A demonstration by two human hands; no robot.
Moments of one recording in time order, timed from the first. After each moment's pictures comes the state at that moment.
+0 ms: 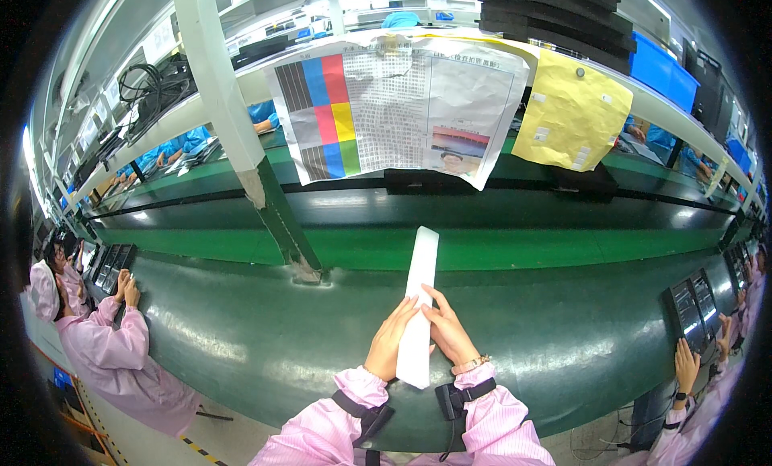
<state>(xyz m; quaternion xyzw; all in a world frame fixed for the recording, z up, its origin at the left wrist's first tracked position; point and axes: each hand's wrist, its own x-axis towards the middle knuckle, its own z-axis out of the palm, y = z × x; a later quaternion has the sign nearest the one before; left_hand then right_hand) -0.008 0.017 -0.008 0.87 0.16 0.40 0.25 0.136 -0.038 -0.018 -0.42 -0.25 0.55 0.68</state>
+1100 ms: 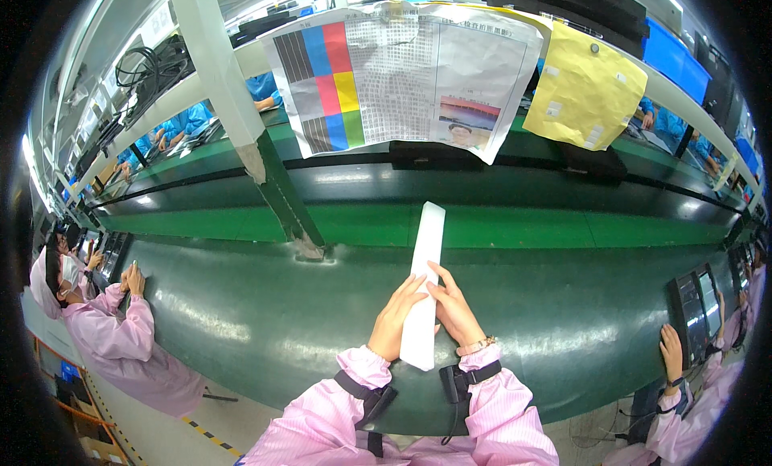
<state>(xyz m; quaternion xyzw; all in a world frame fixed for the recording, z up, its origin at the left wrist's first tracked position) -0.007 0.019 -0.011 0.86 0.15 0.41 0.26 0.138 -0.036 -0.021 -0.41 -0.25 0.55 0.69</state>
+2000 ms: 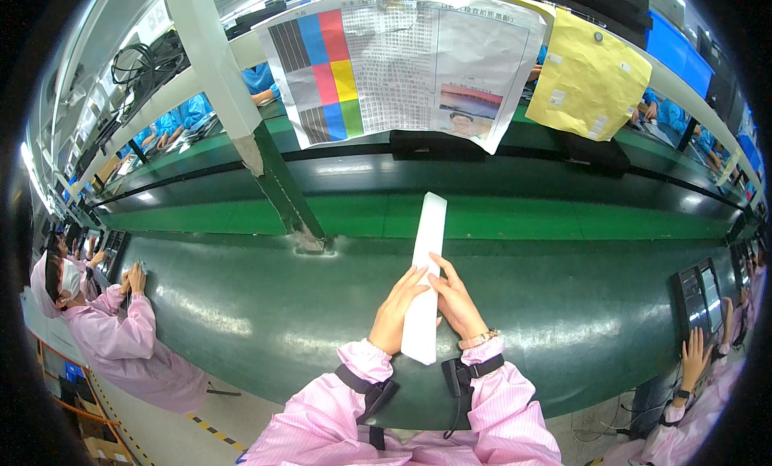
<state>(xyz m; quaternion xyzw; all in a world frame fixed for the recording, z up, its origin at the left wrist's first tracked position) -0.008 0.019 -0.006 0.86 0.15 0.41 0.27 0.137 -0.036 -0.018 -0.41 -0.24 0.55 0.69</state>
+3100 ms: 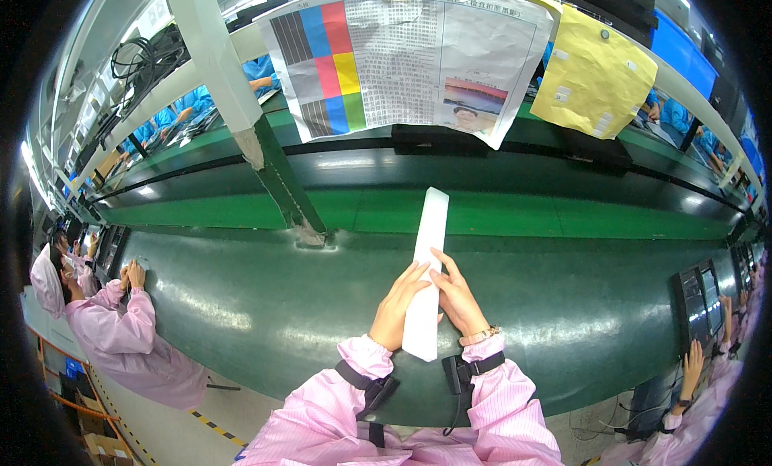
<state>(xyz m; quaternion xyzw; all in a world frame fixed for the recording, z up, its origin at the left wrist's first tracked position) -0.008 0.019 -0.007 0.86 0.15 0.41 0.26 0.139 -0.036 -0.021 -0.41 -0.25 0.55 0.68</state>
